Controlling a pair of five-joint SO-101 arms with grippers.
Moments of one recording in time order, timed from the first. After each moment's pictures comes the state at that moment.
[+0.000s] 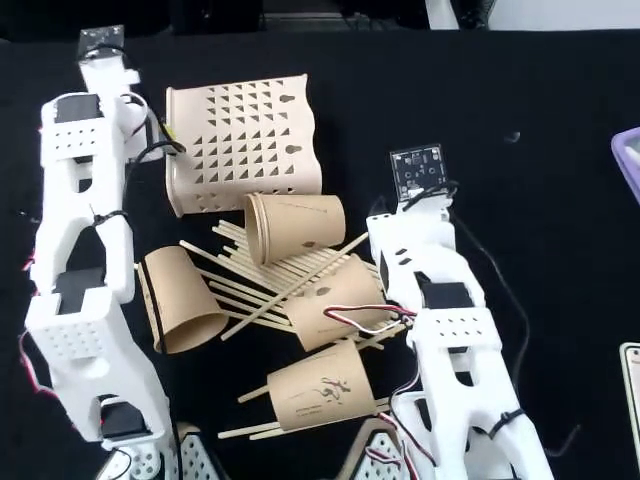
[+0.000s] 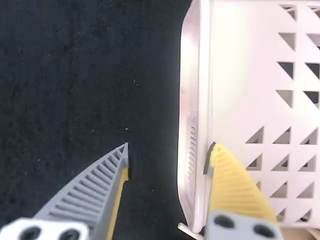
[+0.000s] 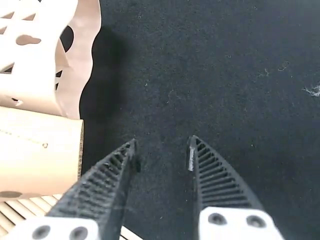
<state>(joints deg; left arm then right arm) -15.8 23.8 -22.9 69.8 -3.8 -3.3 -42.0 70.0 16.4 9.7</state>
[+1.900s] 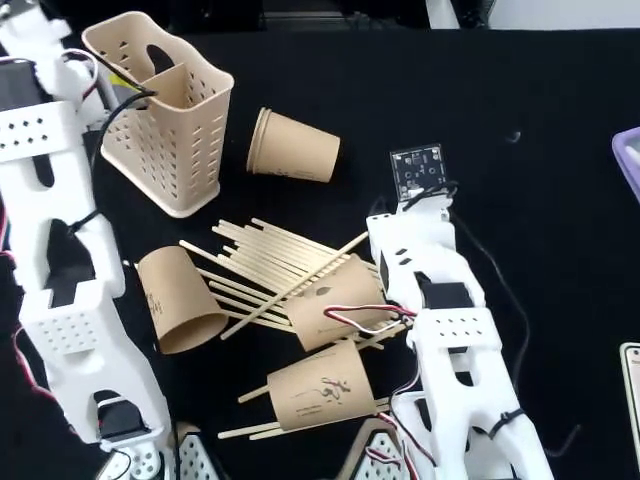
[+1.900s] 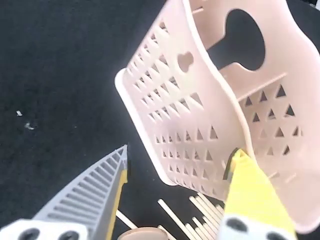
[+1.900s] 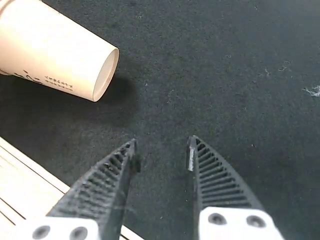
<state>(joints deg) -18.9 25.6 -62.1 100.4 9.5 -3.3 -42.0 70.1 16.4 9.7</state>
